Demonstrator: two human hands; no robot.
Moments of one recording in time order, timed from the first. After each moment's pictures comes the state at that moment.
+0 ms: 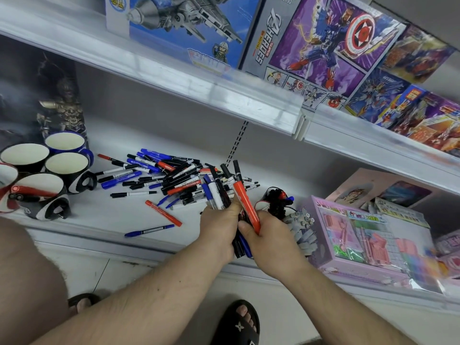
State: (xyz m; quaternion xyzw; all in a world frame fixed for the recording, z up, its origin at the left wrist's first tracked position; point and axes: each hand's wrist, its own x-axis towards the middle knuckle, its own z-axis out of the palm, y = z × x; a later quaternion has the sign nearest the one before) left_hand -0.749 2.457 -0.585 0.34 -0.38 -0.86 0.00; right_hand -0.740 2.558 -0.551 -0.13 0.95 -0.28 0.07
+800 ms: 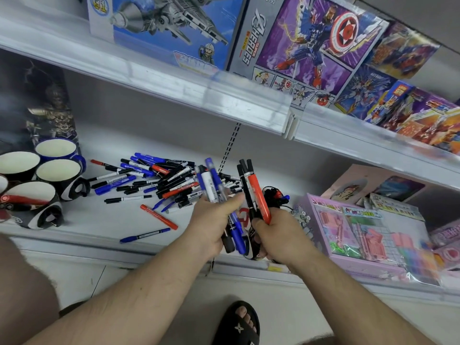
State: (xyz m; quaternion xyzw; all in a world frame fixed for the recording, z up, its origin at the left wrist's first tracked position) left_hand -0.748 2.441 -0.578 0.21 -0.41 -0.89 -0.01; right_hand -0.754 2.571 -0.532 -0.02 0.94 -0.32 0.14
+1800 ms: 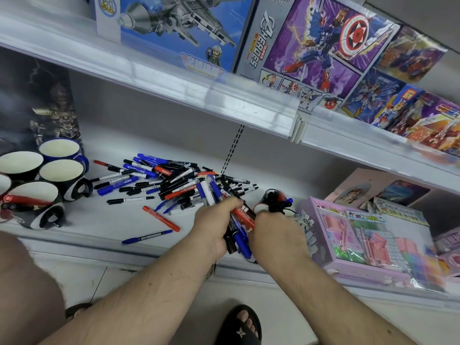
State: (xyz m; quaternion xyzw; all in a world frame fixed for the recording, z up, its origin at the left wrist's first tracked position) left_hand -0.762 2.442 -0.584 0.31 -0.37 -0.87 -0.07; right_hand -0.749 2.541 -0.531 -0.12 0.99 0.10 0.02
